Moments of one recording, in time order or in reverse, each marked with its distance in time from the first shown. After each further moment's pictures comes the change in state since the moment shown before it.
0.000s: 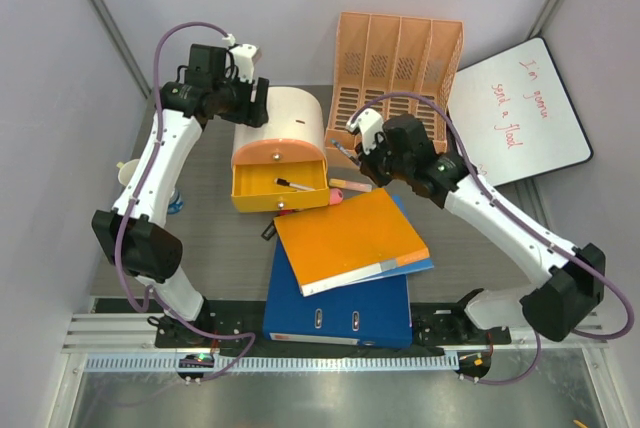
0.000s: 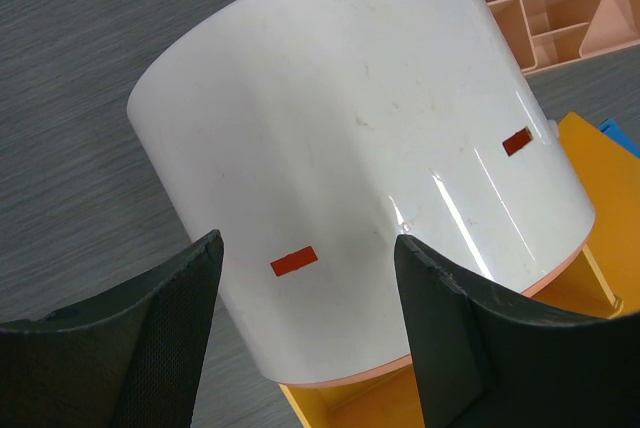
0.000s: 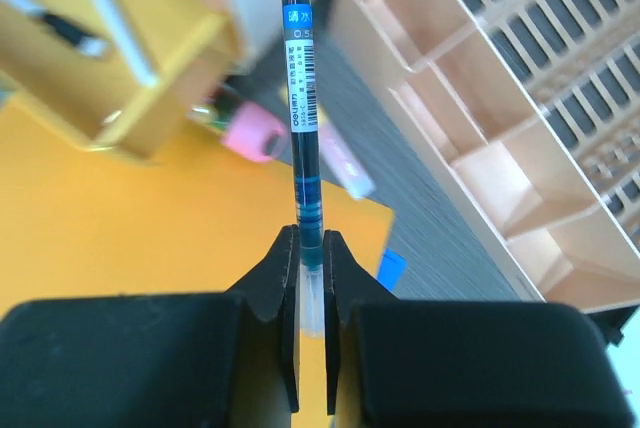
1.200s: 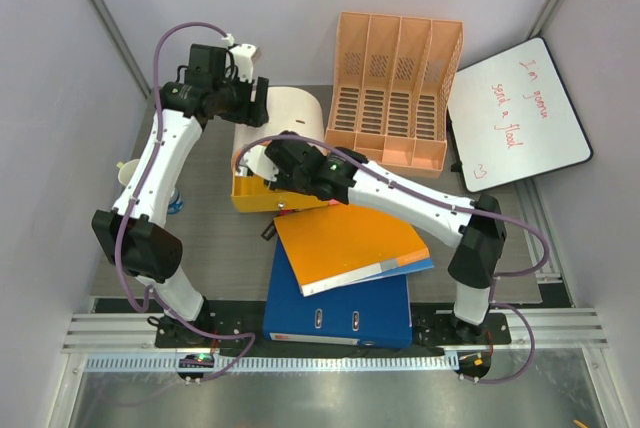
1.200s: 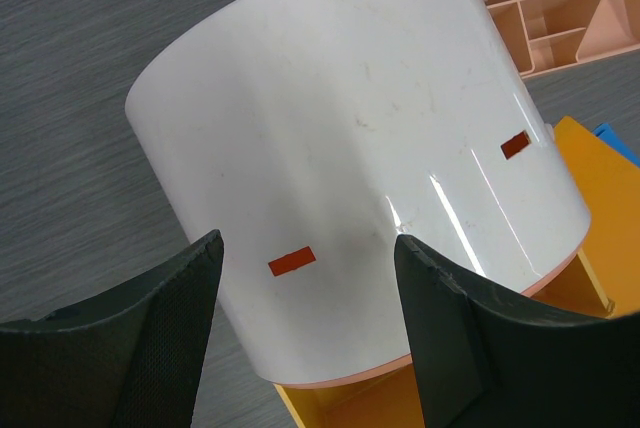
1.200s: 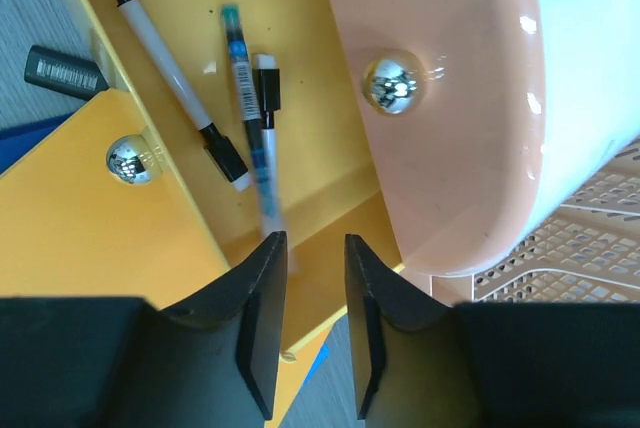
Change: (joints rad) left arm 0.000 0.000 0.000 0.001 -0.002 -0.018; right arm 0.468 0.478 0.570 -0.224 0.334 -0.306
